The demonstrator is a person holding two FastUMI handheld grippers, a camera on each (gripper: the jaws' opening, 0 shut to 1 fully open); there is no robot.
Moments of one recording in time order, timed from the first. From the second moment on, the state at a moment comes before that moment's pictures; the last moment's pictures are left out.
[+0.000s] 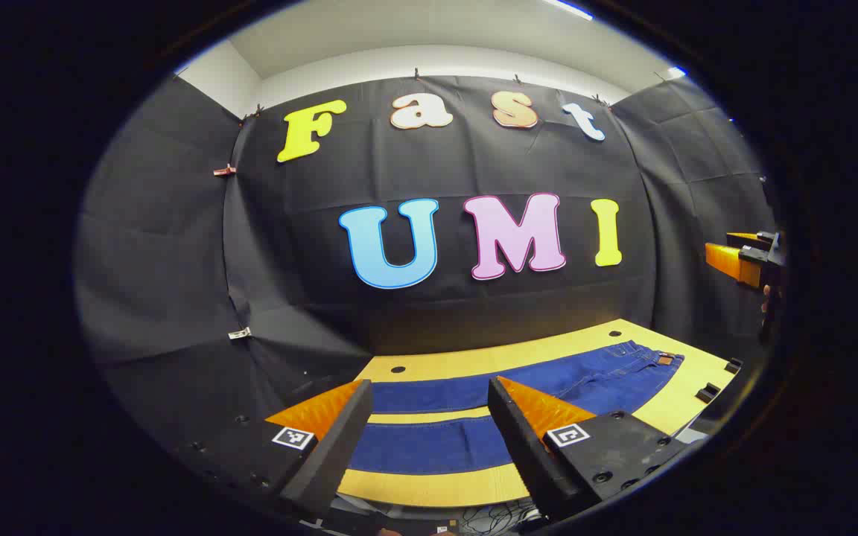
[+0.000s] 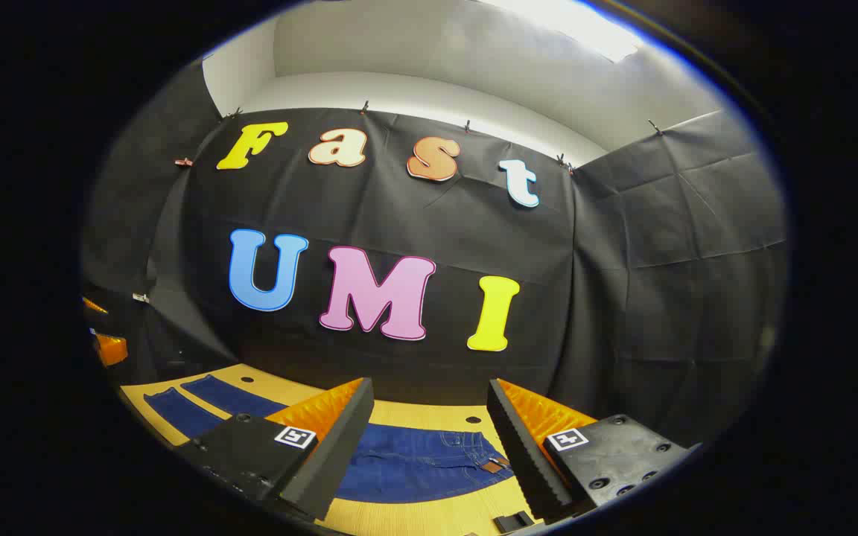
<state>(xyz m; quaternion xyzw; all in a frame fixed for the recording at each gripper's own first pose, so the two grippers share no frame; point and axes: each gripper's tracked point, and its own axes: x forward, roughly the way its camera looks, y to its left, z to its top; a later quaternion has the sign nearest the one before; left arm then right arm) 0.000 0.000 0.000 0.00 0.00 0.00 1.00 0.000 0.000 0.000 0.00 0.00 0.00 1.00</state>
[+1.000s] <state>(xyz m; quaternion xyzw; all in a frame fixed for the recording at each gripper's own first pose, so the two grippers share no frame) 0.013 0.022 -0.016 -0.01 0.01 -0.01 1.00 0.000 0.041 -0.010 0.00 0.03 0.02 1.00</state>
